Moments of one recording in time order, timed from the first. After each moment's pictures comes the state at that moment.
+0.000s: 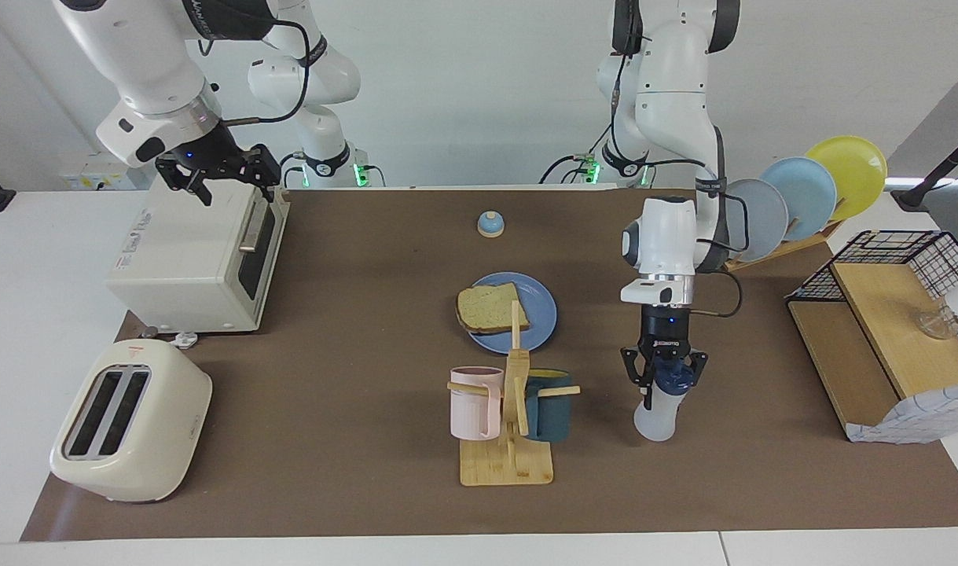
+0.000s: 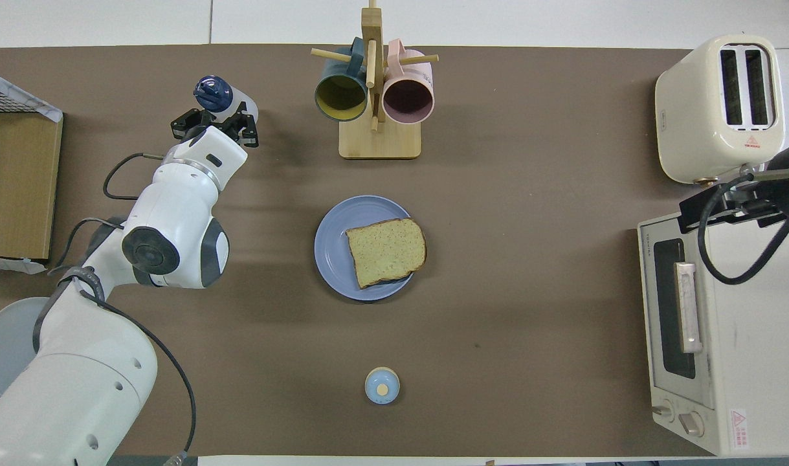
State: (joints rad) left arm -0.59 0.49 0.32 -2.05 -0.14 3.45 -0.01; right arm 0.06 0.02 -0.01 -1.52 0.00 1.39 -0.01
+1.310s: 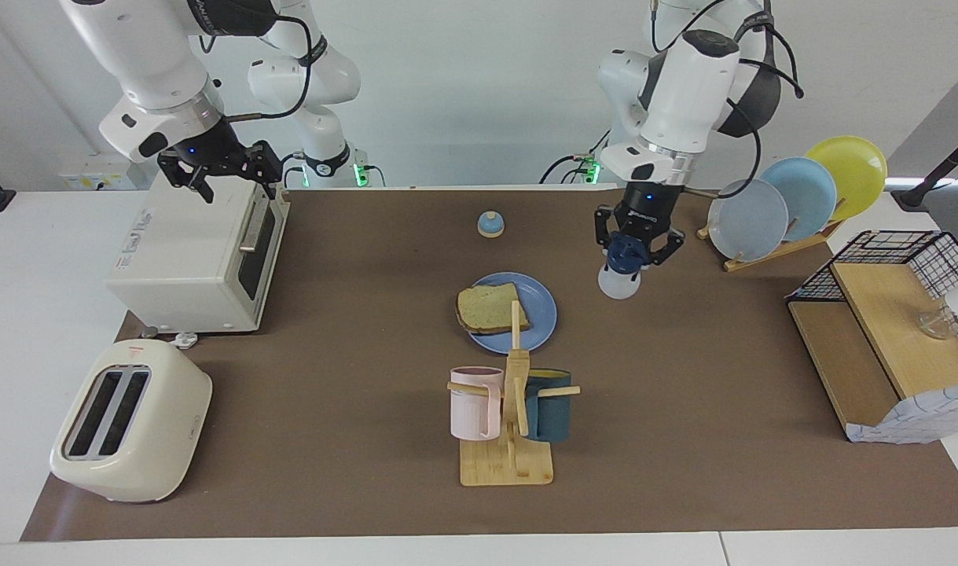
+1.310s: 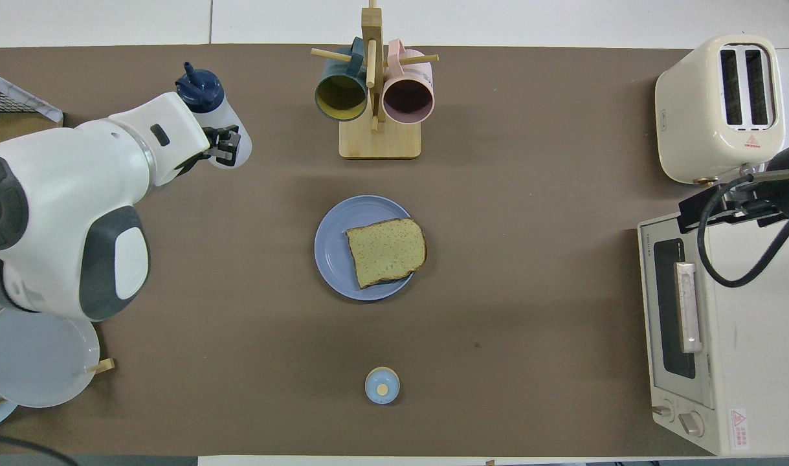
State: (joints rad) left arm -0.76 -0.10 0.29 -1.98 0.02 2.16 0.20; right arm 0.05 0.00 -0.01 -1.54 0.00 1.40 -0.01
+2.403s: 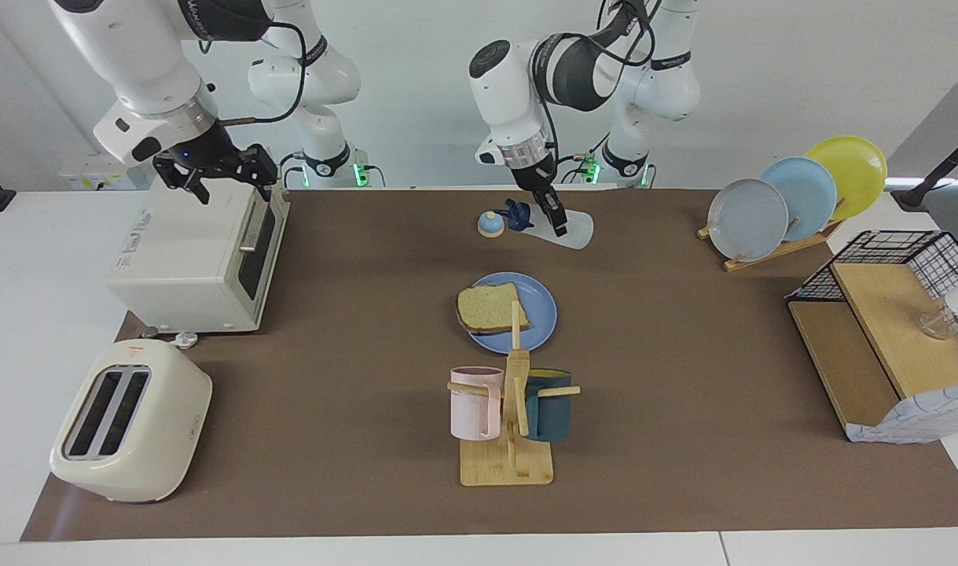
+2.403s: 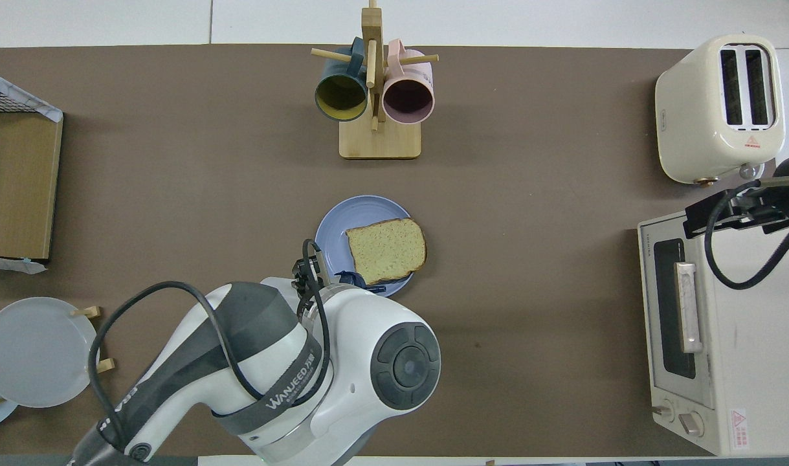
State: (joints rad) left arm -0.92 0.01 0.06 -1.99 0.45 1.75 0.41; right arm 0.03 0.00 -0.01 -1.55 0.00 1.40 -0.01
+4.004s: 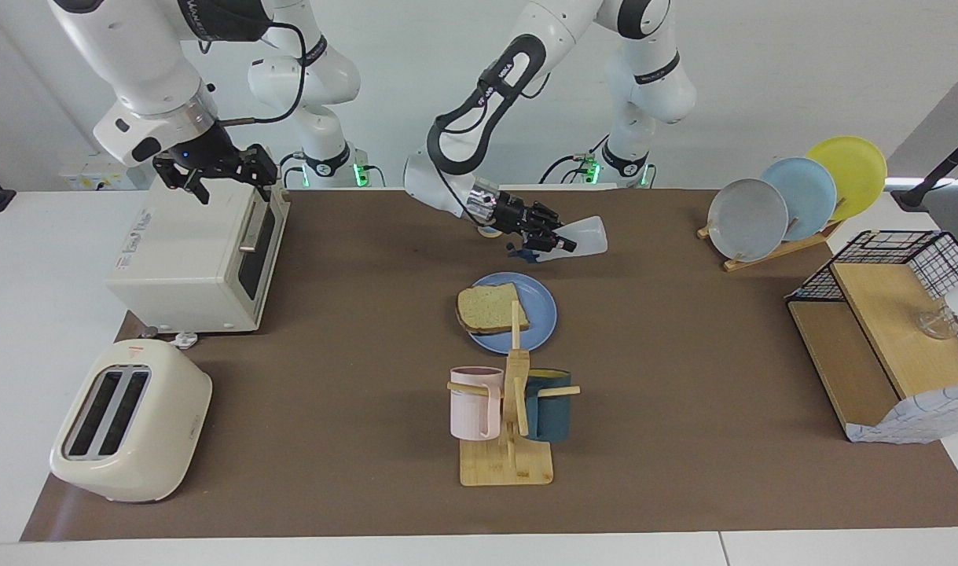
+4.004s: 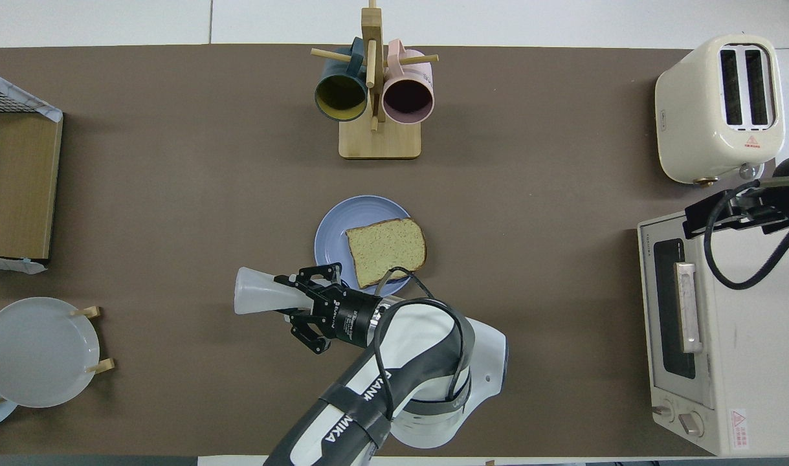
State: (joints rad) left arm -1.10 0.44 0.06 -1.81 0.91 1.29 0.42; right arm 0.03 0.00 -0.01 -1.56 0.00 1.40 -0.01
